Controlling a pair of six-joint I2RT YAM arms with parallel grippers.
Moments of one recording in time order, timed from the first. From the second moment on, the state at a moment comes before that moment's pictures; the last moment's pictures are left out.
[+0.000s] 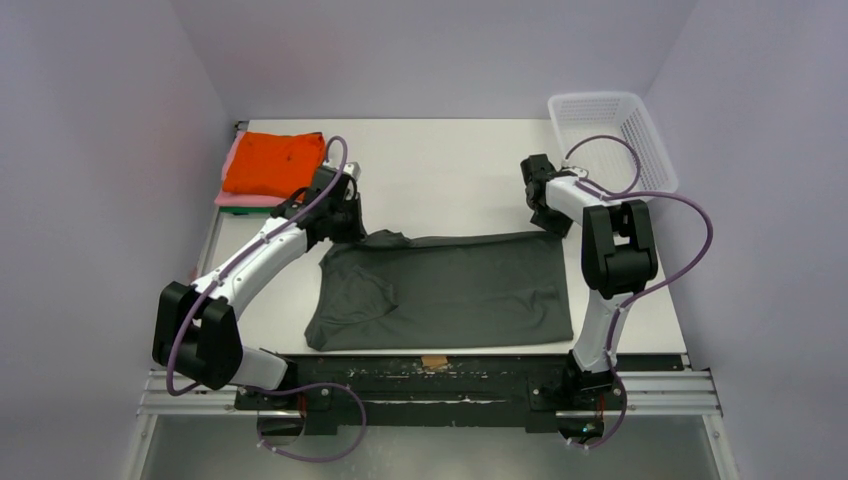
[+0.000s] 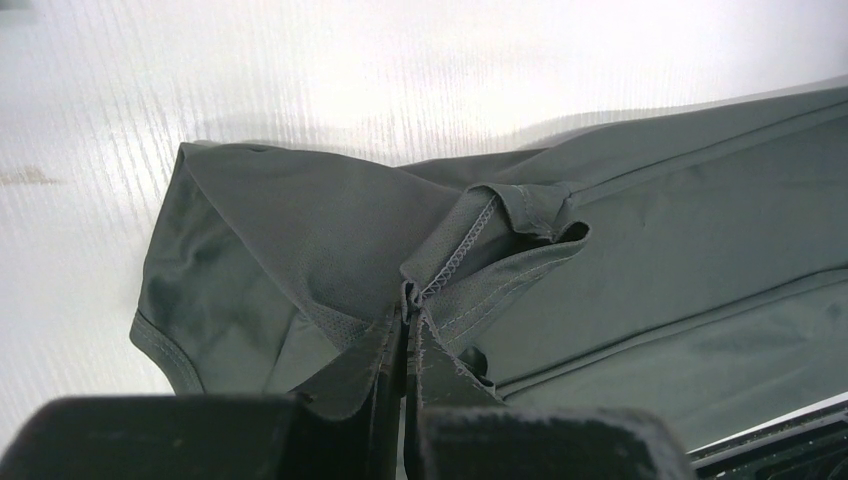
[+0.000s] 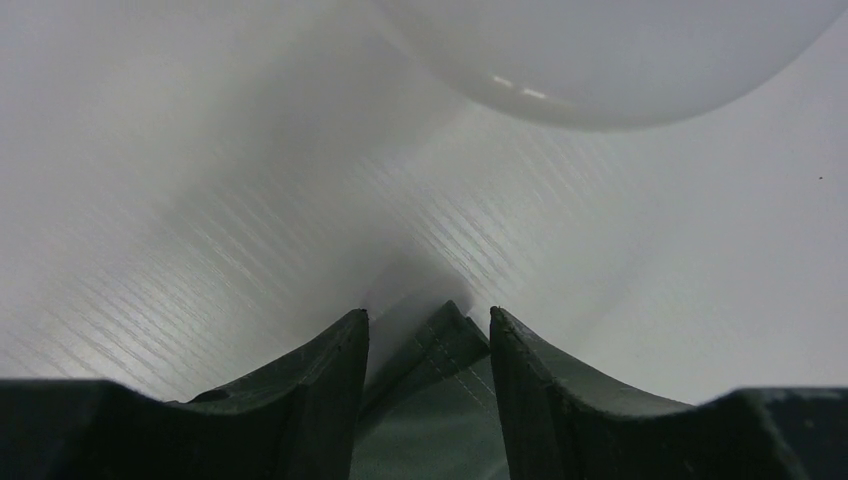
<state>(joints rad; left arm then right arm) -0.39 1.41 1.06 -0.54 0.03 -0.43 0.16 1.97 1.33 -0.68 0.65 0.73</state>
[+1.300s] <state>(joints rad) -0.39 1.09 0.75 -0.54 0.02 -0.51 0.18 1.52 0.96 -0.50 0.55 0.59</state>
